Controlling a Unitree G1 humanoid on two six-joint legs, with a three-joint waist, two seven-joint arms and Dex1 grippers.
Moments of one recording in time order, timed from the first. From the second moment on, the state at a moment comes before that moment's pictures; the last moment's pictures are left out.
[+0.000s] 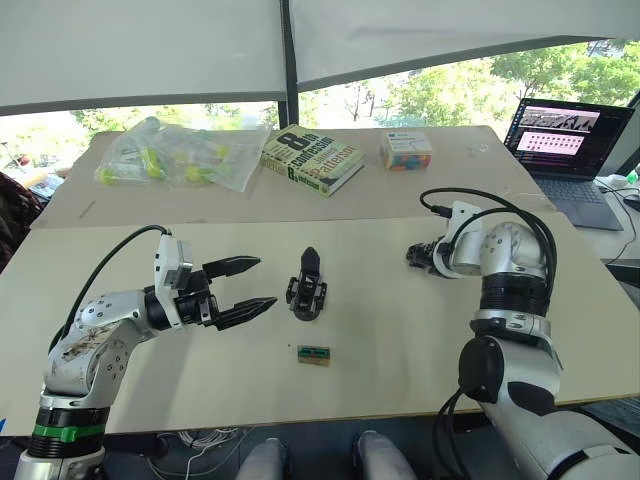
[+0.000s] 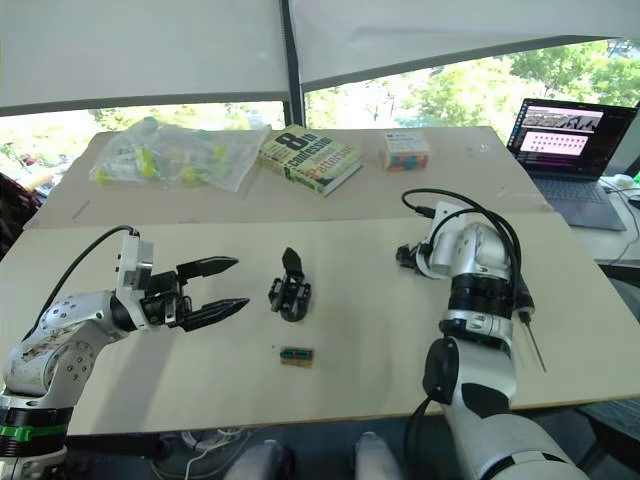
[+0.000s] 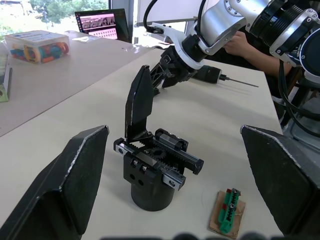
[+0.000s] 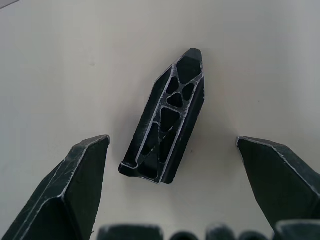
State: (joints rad) left arm -0.21 0.67 0.18 -0.21 -0.67 0.41 -1.10; right arm -1.00 -0.22 -0.45 0.43 0.21 1.33 -0.17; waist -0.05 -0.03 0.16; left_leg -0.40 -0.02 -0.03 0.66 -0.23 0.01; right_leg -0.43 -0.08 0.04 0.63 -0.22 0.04
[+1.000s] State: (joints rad) left arm -0.20 0.66 0.18 -0.20 -0.67 0.37 -1.08; right arm -0.89 -0.15 -0.52 0.05 0.24 1.58 -0.09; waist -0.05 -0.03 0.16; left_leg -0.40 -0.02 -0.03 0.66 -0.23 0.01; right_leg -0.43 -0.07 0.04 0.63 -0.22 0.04
